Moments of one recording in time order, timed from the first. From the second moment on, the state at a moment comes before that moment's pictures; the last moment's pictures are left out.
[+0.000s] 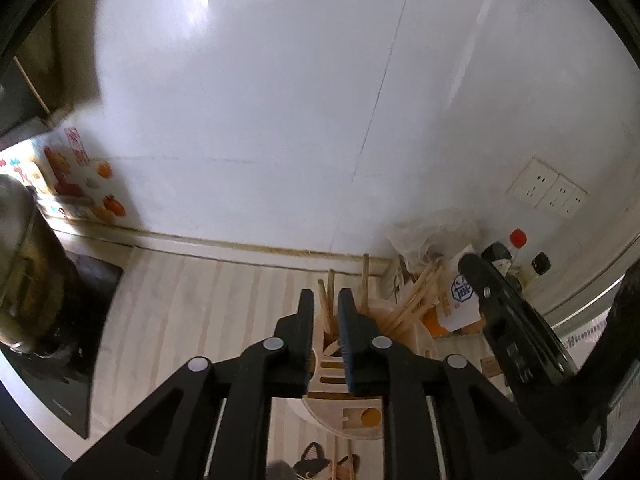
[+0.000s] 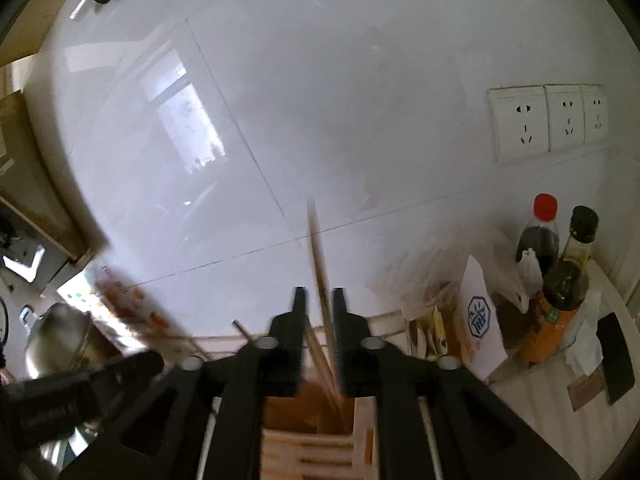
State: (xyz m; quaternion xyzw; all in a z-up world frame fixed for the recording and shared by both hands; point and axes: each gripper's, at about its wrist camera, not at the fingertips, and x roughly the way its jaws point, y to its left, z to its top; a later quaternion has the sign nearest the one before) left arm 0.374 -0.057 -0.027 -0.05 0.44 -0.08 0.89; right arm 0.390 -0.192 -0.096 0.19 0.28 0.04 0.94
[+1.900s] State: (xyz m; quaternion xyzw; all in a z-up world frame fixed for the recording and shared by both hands) left arm 0.239 -0.059 -0.303 0.12 0.63 -0.01 0.77; right arm 0.242 -0.212 -0.346 0.05 0.66 -0.07 0.75
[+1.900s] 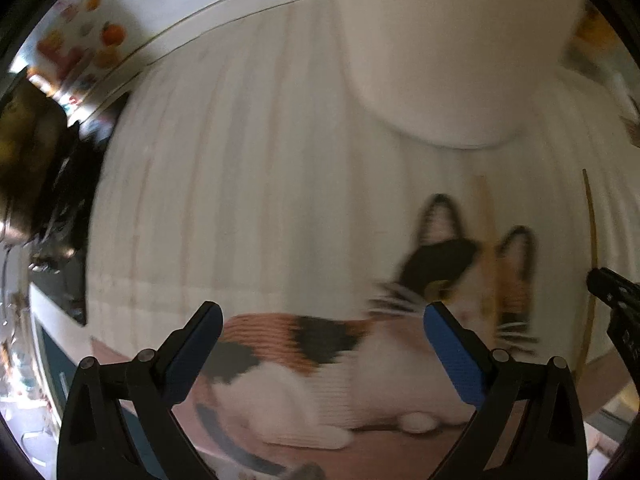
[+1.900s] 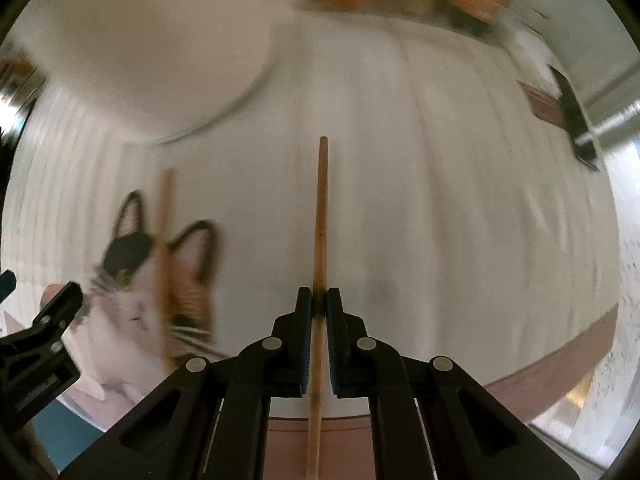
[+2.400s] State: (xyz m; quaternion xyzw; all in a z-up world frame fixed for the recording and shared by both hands) left arm 0.234 -0.128 -0.329 0.09 0.67 -0.11 0.73; right arm 0.224 -0.311 -0.342 0.11 0.66 -0.14 0.73
